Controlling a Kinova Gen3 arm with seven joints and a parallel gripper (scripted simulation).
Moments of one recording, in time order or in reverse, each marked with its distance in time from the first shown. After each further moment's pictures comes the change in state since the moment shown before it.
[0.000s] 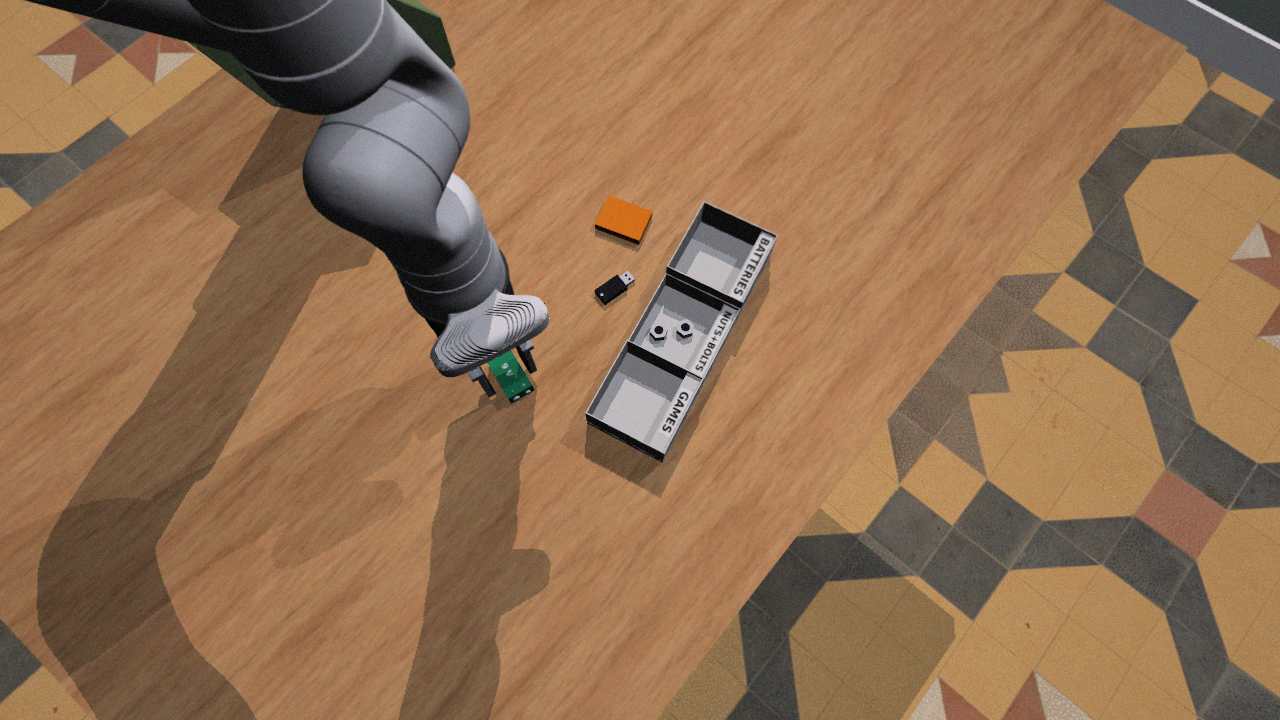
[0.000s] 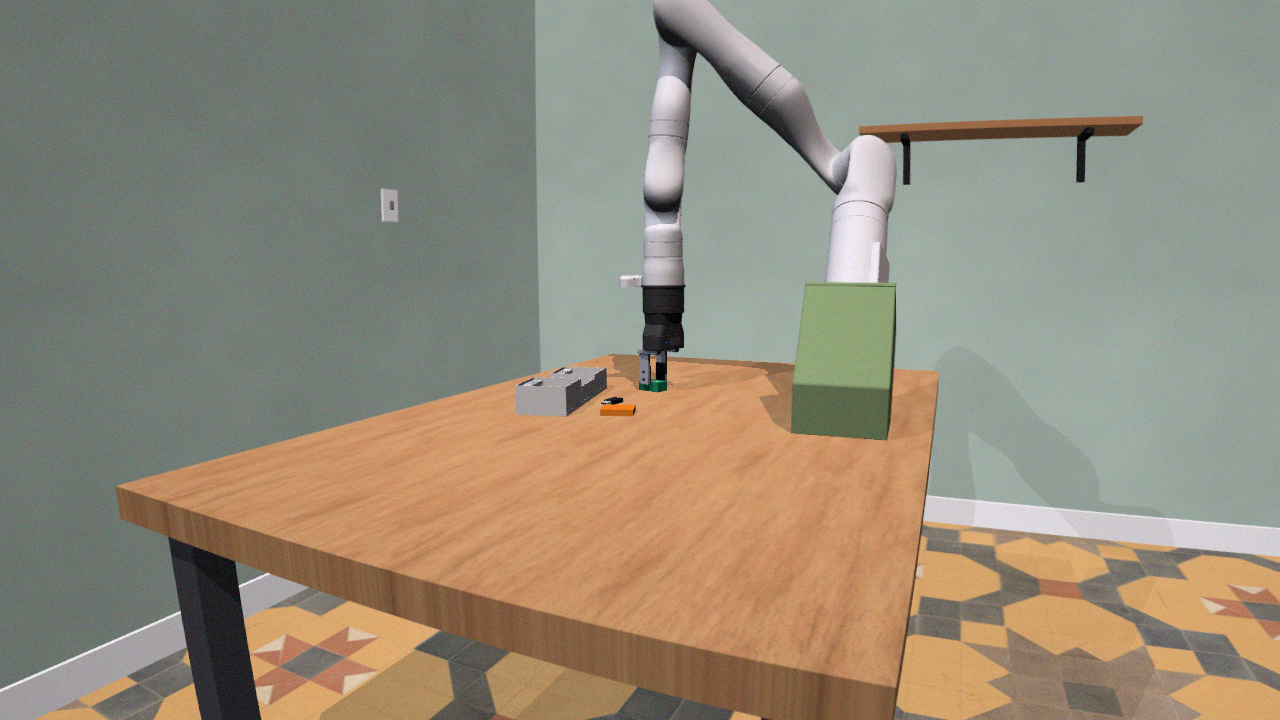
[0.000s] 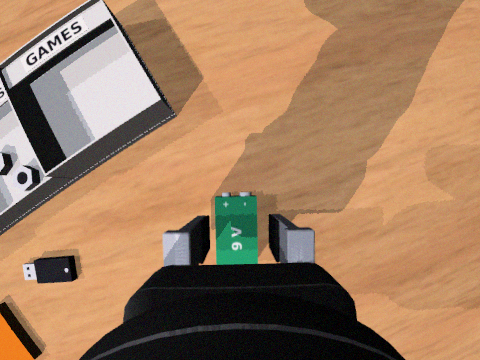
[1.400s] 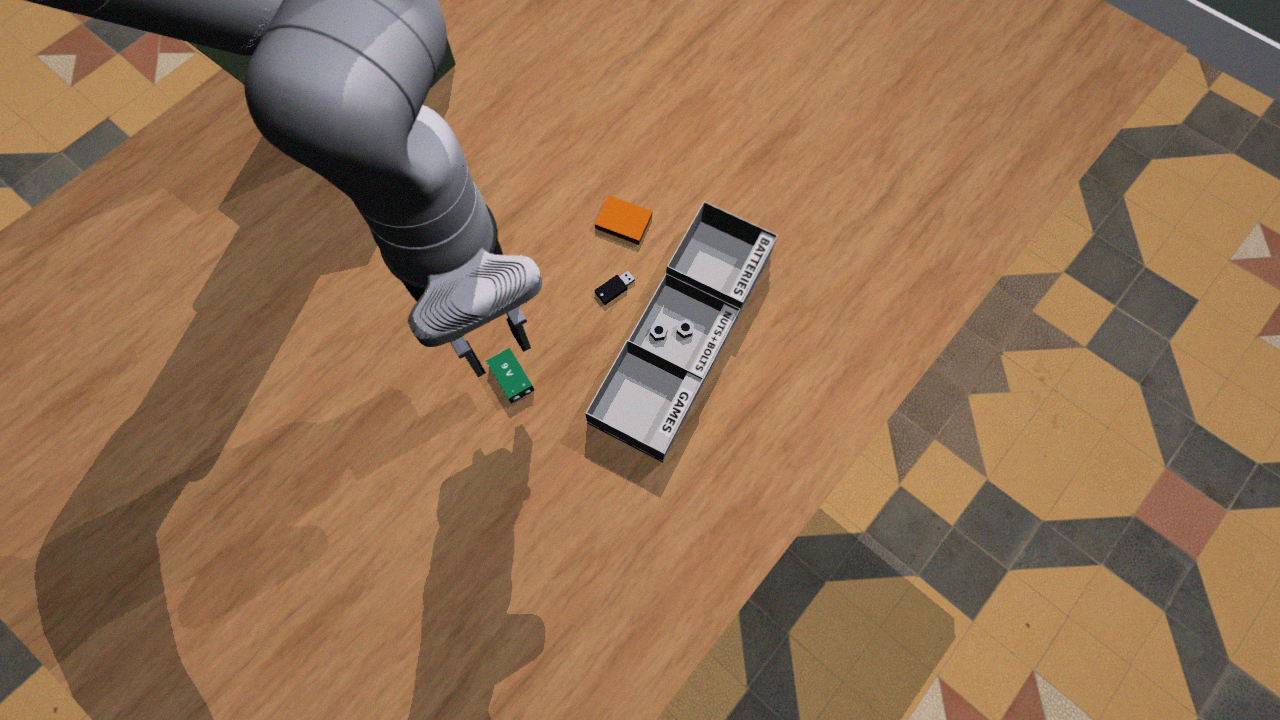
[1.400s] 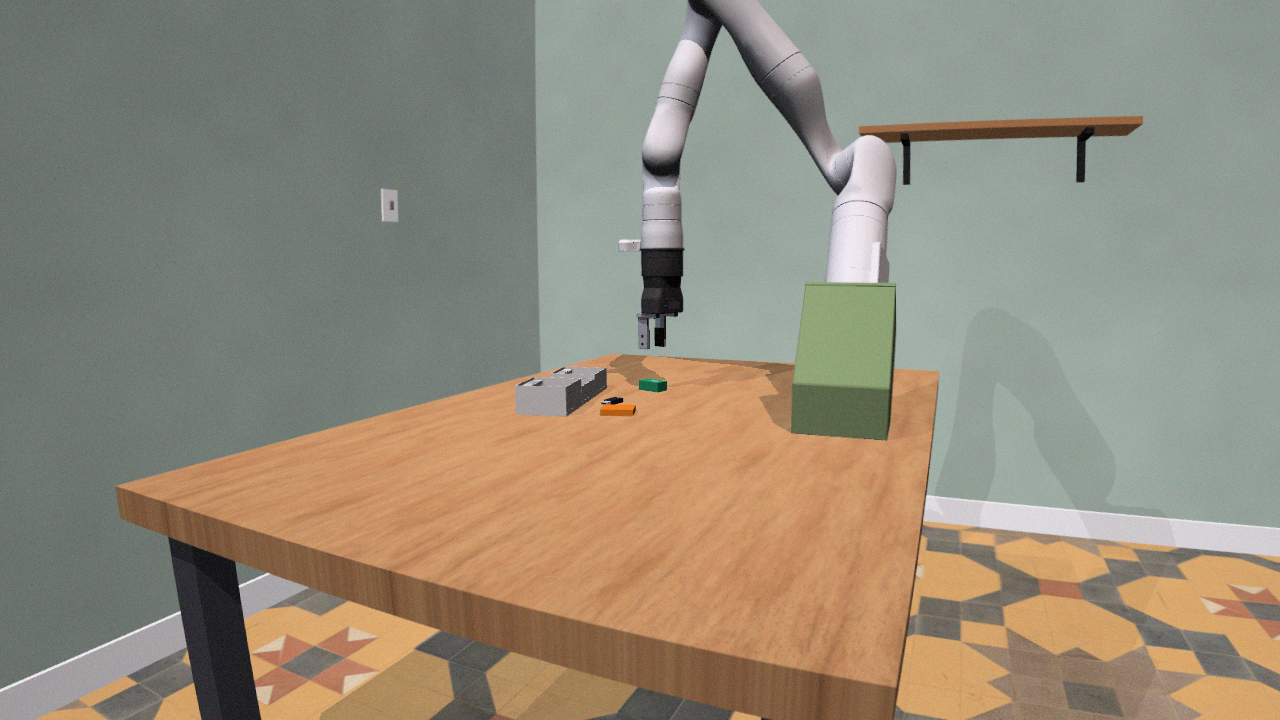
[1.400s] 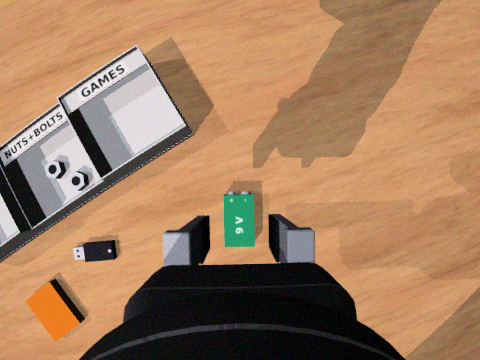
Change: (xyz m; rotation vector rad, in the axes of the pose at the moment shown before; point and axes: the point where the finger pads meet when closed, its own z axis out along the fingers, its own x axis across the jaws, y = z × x) arm -0.002 -0.001 -0.065 0.000 0.000 0.000
